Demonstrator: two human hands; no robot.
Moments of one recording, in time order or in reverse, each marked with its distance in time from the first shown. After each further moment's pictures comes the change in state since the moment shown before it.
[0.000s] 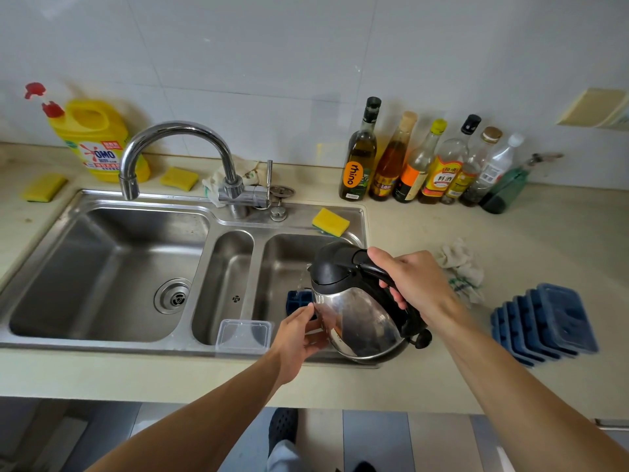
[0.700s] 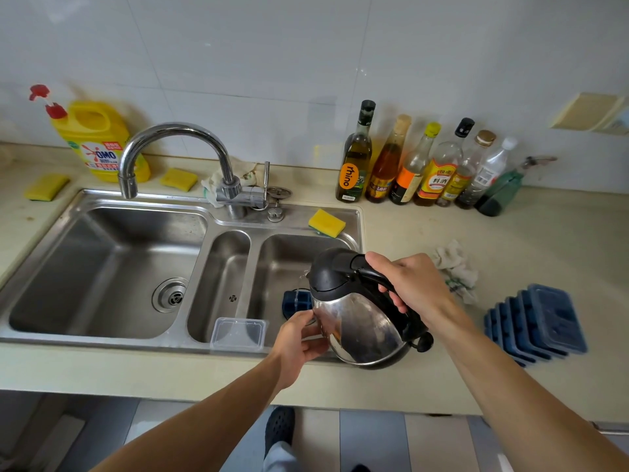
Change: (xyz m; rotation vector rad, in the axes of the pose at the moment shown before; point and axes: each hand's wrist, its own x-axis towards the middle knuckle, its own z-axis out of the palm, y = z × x) left_hand -0.013 -0.010 0.013 -0.018 -0.002 0.006; right_hand -0.004 0.010 -0.015 -0.043 -0.040 -0.037
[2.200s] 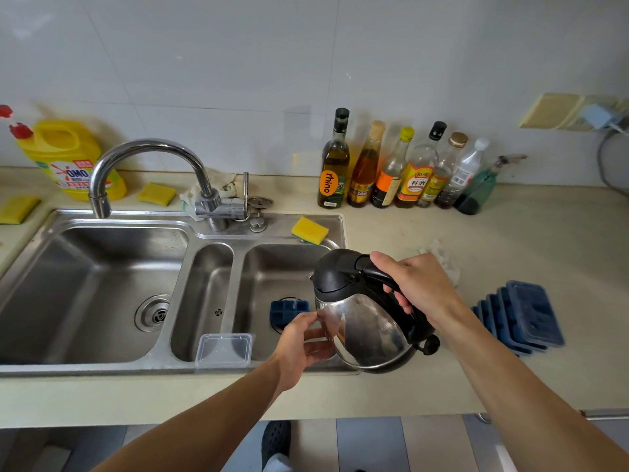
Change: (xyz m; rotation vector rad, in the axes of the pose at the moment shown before) left_hand 0.018 0.001 0.025 0.019 -0.065 -0.053; right_hand 0.004 0.009 -0.033 0.019 0.052 0.037
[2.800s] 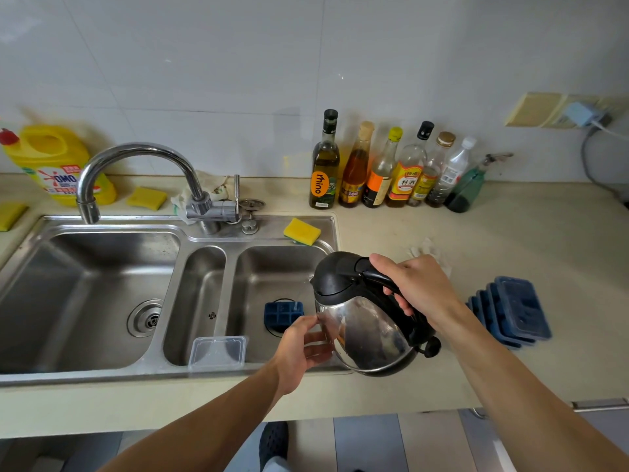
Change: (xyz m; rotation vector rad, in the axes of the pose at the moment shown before) left_hand 0.001 -0.009 0.009 0.014 -0.034 -0.011; right_hand -0.009 0.005 -0.011 -0.007 0.017 0.024
